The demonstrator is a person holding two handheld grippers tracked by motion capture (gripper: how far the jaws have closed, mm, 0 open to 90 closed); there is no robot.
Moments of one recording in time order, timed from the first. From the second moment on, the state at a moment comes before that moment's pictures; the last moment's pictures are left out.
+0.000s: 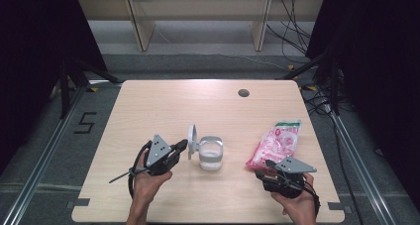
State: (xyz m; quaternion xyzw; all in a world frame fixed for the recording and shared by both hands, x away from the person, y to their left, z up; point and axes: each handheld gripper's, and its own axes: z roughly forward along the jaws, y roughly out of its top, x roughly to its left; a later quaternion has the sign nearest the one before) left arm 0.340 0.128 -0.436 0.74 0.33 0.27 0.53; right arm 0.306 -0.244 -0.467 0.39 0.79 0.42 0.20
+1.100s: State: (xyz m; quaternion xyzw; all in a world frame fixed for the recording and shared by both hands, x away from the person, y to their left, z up) left arm 0.331 0.110 -0.428 0.74 0.28 0.25 0.56; right arm 0.304 -0.243 -0.469 0.38 0.80 0.42 0.20
